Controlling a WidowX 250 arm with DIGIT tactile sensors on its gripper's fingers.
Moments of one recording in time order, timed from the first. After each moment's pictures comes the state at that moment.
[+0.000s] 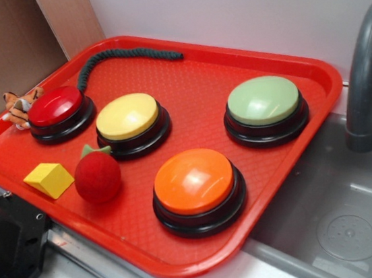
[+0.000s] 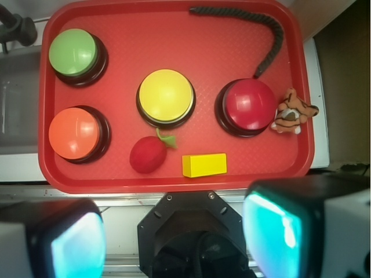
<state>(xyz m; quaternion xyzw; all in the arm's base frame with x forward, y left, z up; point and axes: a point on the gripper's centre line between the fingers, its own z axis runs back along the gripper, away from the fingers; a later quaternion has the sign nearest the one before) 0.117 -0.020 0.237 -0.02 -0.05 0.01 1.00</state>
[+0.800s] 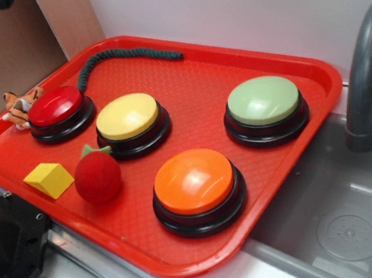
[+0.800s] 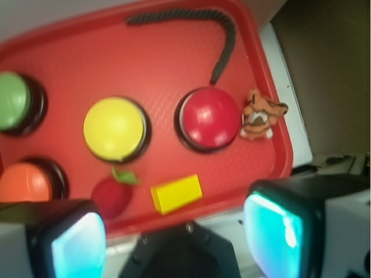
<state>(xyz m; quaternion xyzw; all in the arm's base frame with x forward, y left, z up) 0.161 0.044 0.205 0.00 -0.07 0.17 0.98</state>
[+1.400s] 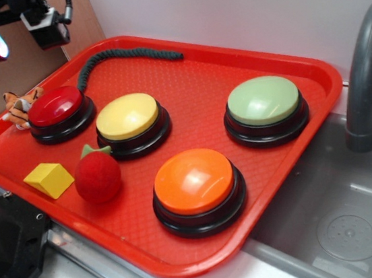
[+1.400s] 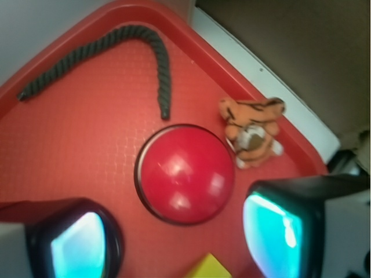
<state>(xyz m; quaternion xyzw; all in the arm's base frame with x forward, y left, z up) 0.196 0.085 0.114 0.03 -0.08 0.37 0.93</state>
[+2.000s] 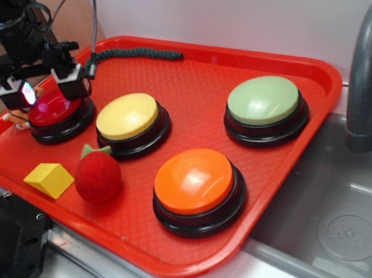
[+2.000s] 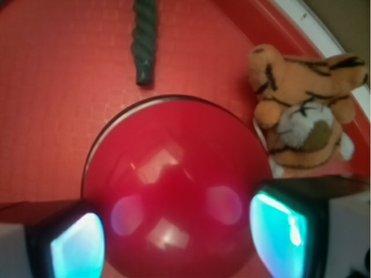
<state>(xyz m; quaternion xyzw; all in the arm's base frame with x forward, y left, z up) 0.194 0.103 0.051 0.03 -0.04 0.36 0.93</state>
